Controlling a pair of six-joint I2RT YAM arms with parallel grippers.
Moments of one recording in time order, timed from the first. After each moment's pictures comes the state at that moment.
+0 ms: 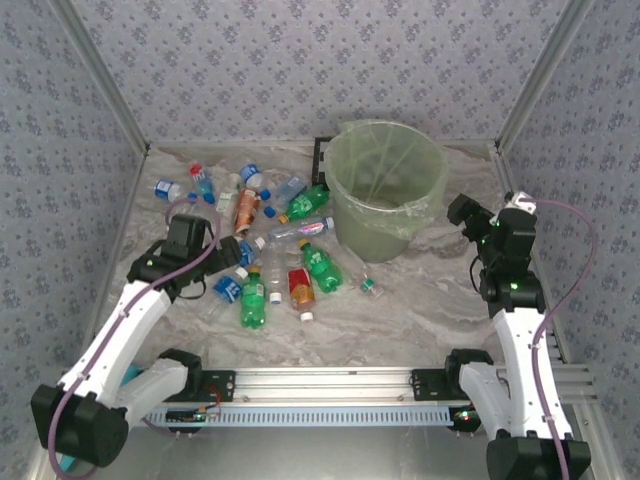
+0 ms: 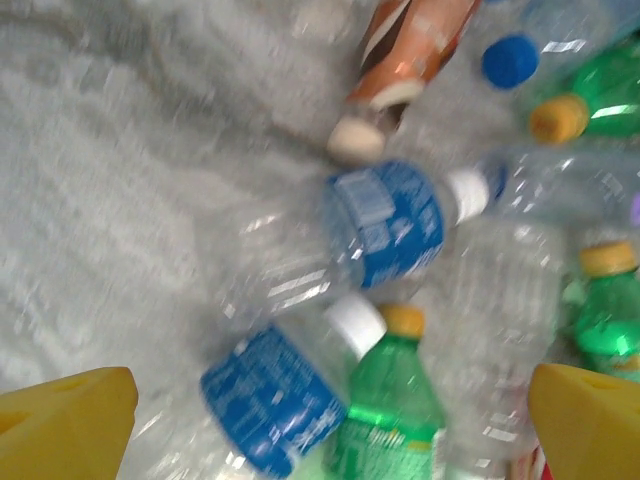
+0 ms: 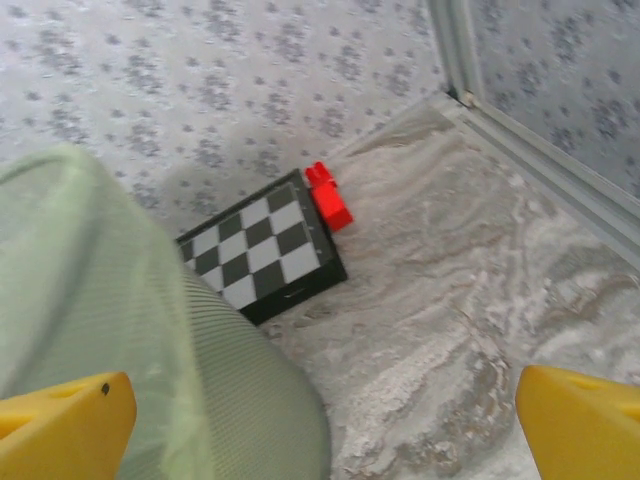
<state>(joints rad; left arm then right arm) -0.30 0.93 0.82 -0.84 -0.11 -0.62 -0.05 0.77 0.81 -0.38 0.06 0.47</state>
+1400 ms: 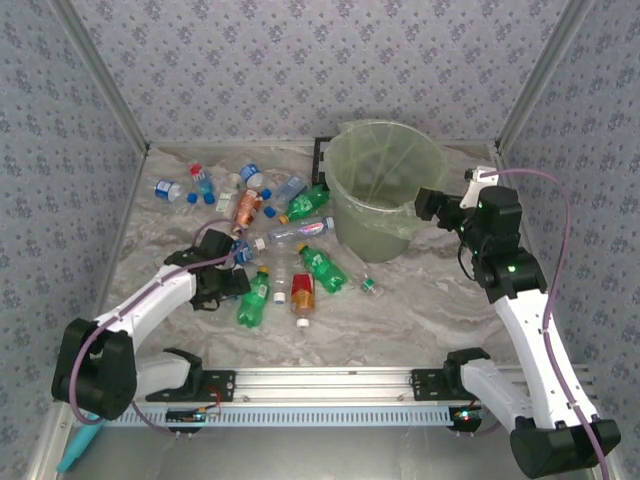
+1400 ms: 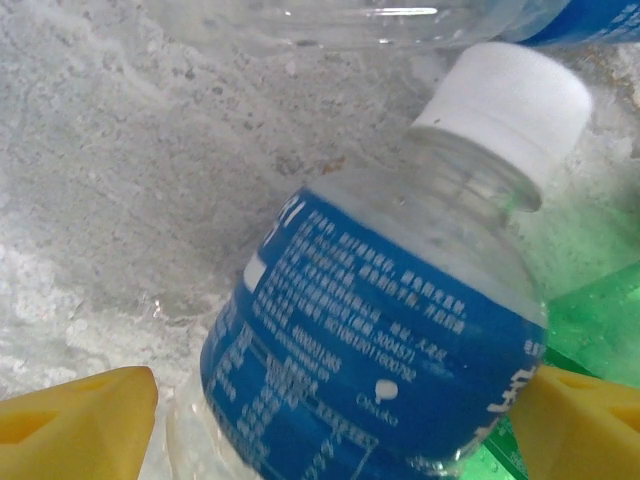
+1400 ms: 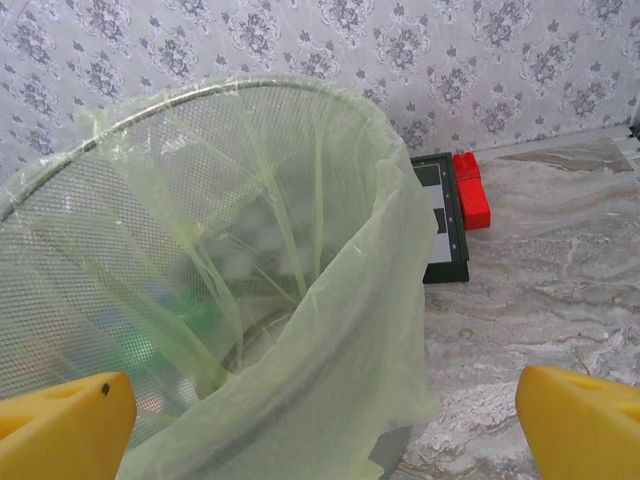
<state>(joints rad) -0.37 1.22 0.68 -0.78 -0.08 -0.68 0.16 0.89 1.01 -0.48 0.00 0.28</state>
